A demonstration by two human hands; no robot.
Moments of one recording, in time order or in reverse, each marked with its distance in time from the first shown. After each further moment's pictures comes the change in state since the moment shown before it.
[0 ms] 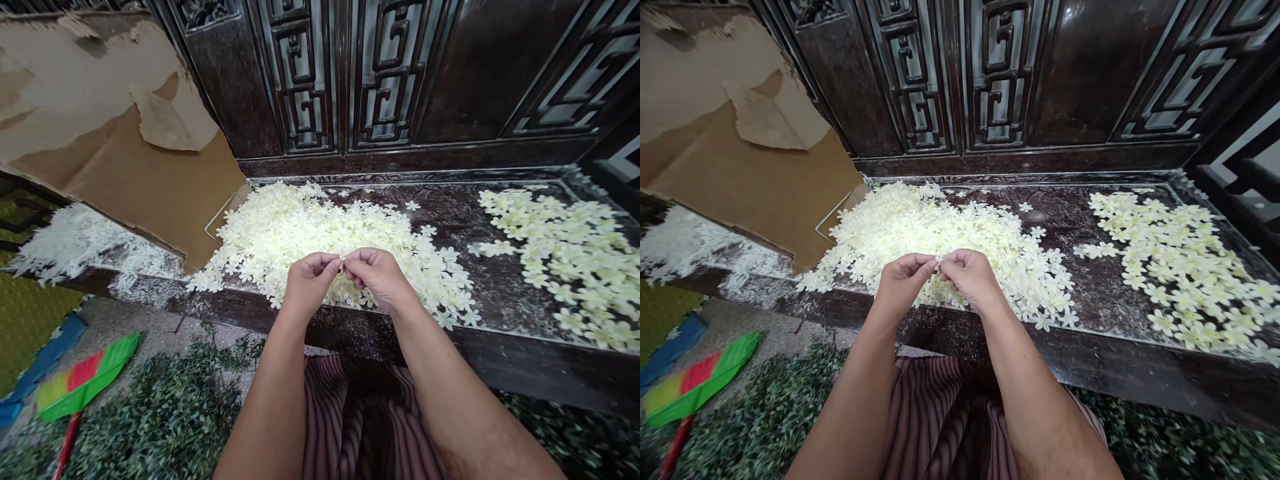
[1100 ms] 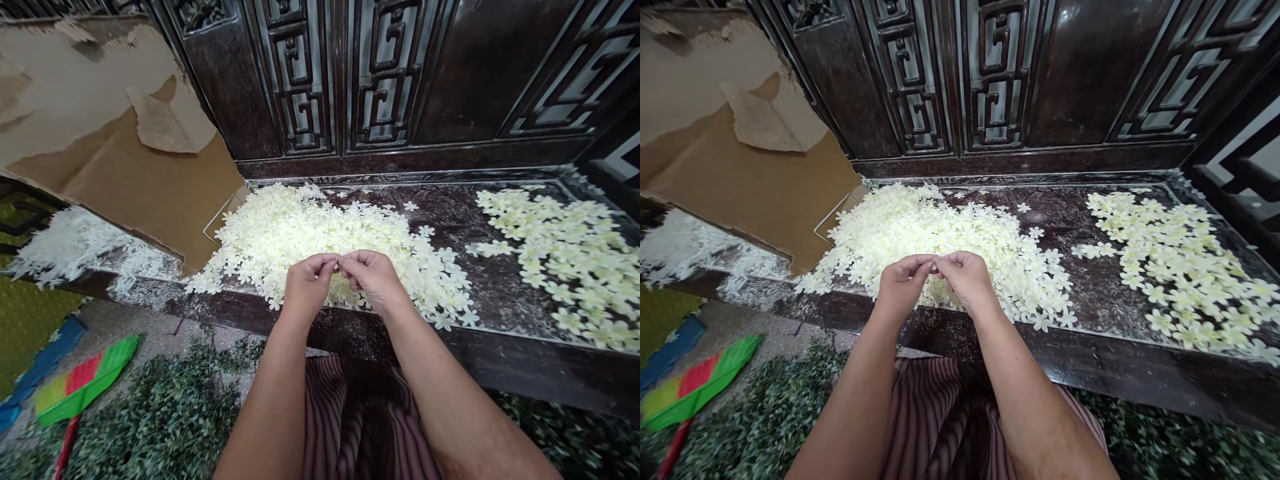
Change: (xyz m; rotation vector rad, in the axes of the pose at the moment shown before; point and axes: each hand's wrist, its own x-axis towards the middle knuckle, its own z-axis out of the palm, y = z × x) left_hand 0.003 -0.013 -0.002 0.251 0.006 0.132; right_hand 0.004 0.009 0.003 0.090 0.047 -0.012
